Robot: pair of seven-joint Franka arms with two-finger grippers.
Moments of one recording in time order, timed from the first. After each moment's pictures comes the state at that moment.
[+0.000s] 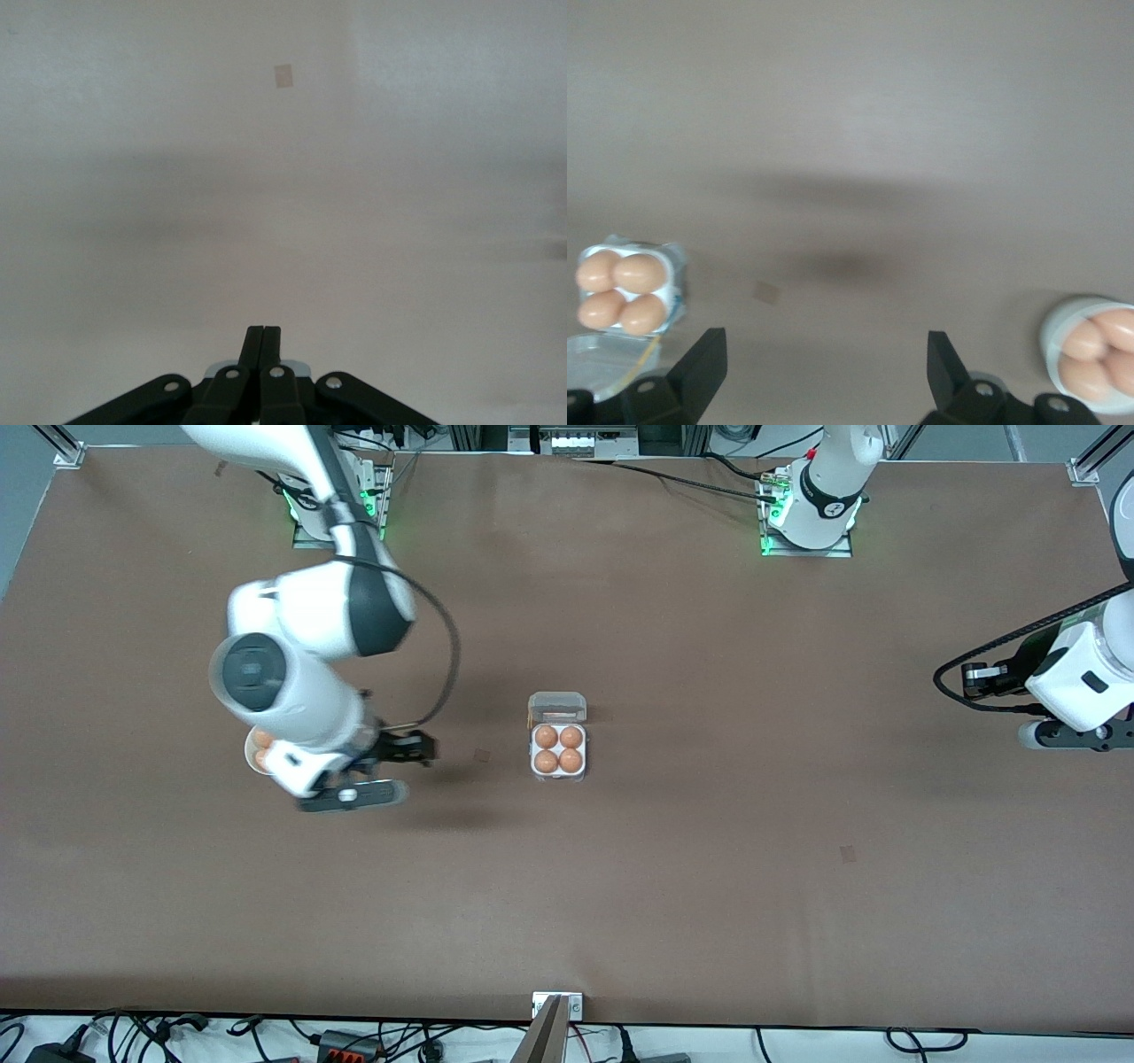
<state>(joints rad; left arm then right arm) -0.03 0.23 0.01 -1.41 0.00 1.45 -0.03 0.72 0.53 -0.50 -1.42 0.30 1.85 0.12</state>
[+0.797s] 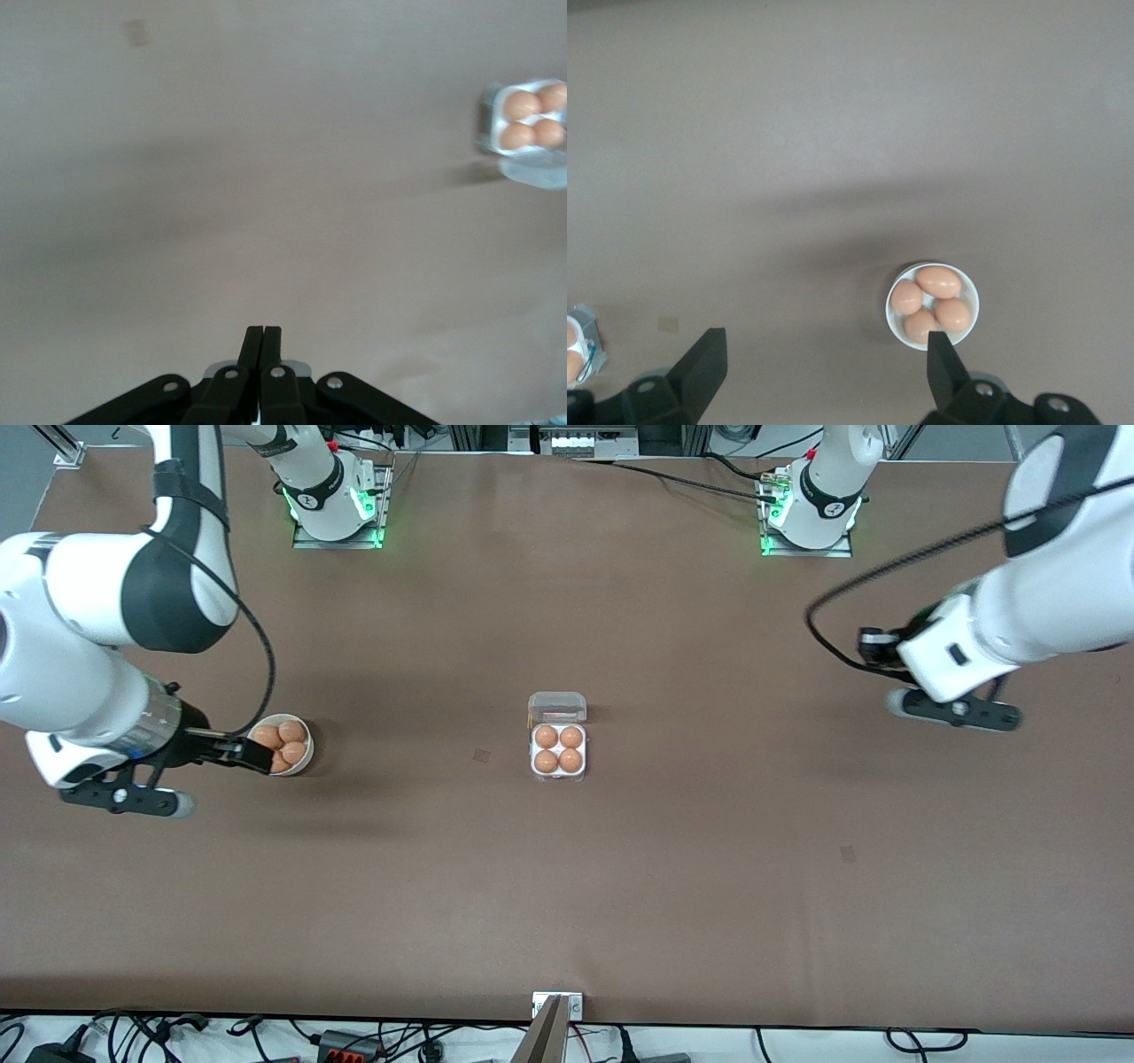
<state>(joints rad) -0.08 0.23 -0.14 -1.40 -0.11 1.37 -0.07 0.67 0.48 -0.72 -1.36 0.30 1.72 0.11</state>
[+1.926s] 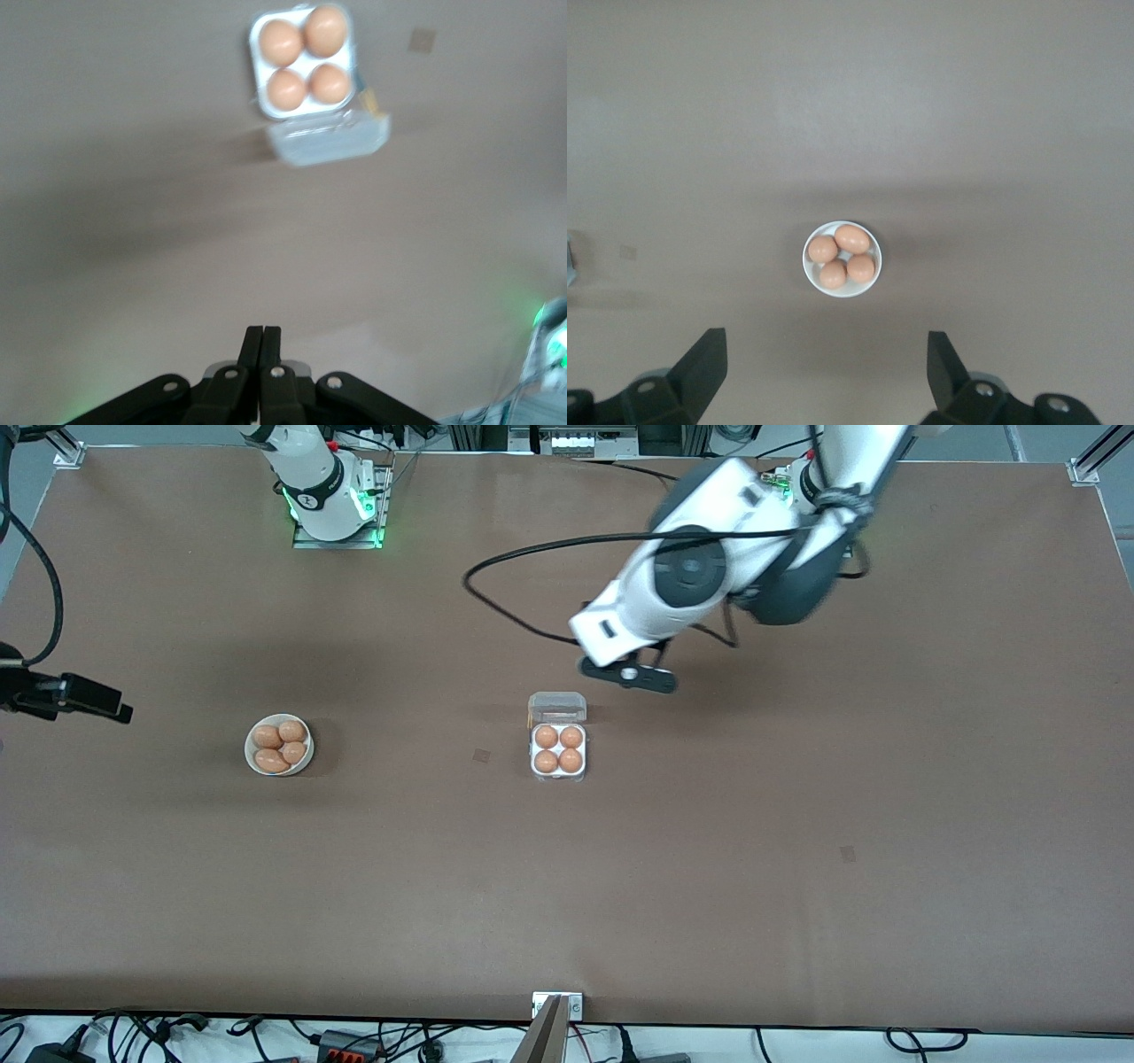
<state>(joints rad) -0.53 0.45 -0.19 -1.41 -0.25 1.70 -0.55 0.00 0.27 -0.08 -1.33 0.05 1.54 -0.04</state>
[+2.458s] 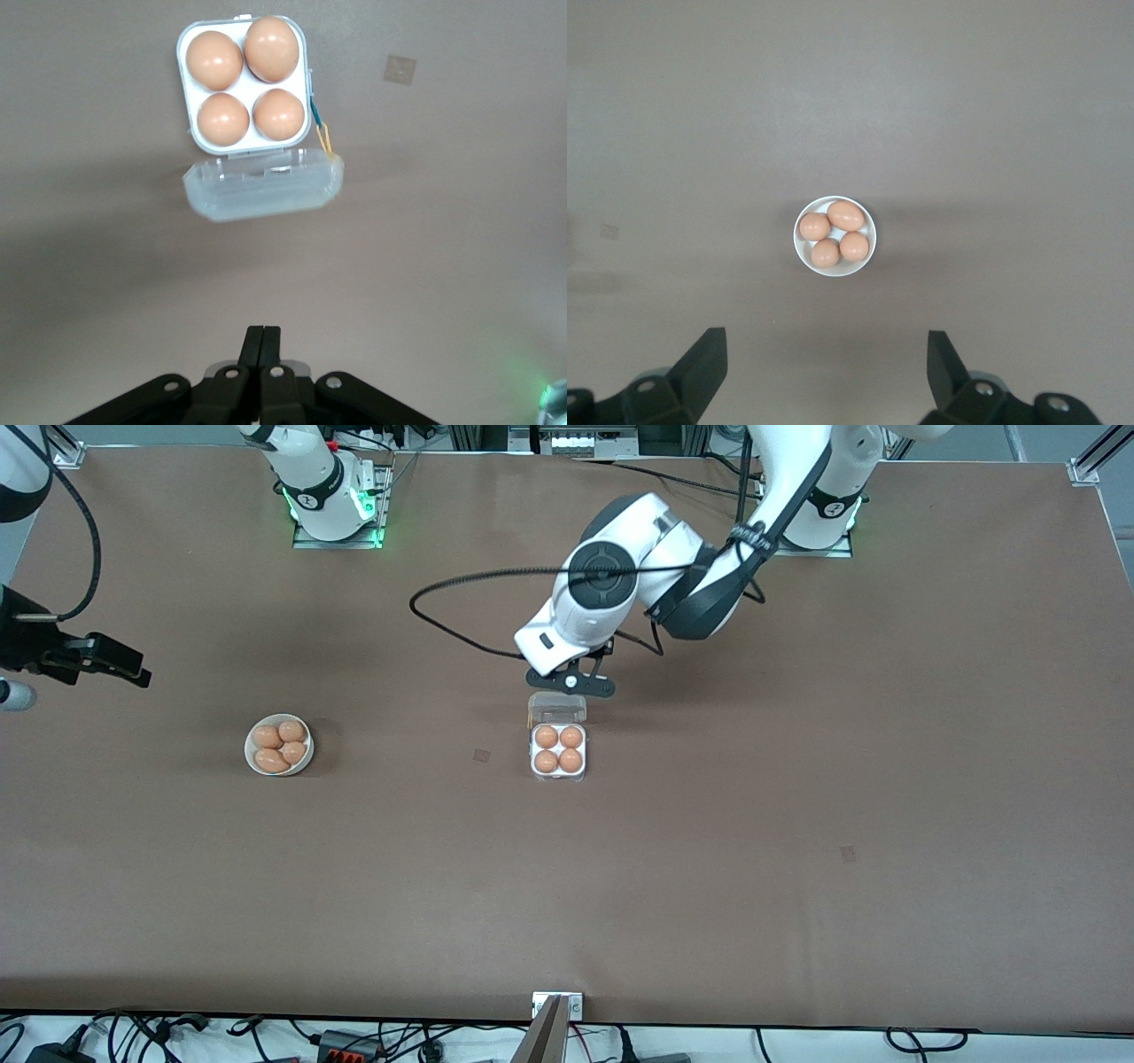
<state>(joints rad) -0.62 0.57 -0.19 -1.45 -0.20 1.92 -0.62 0.00 0.06 -0.07 -1.65 0.02 1.69 -0.04</state>
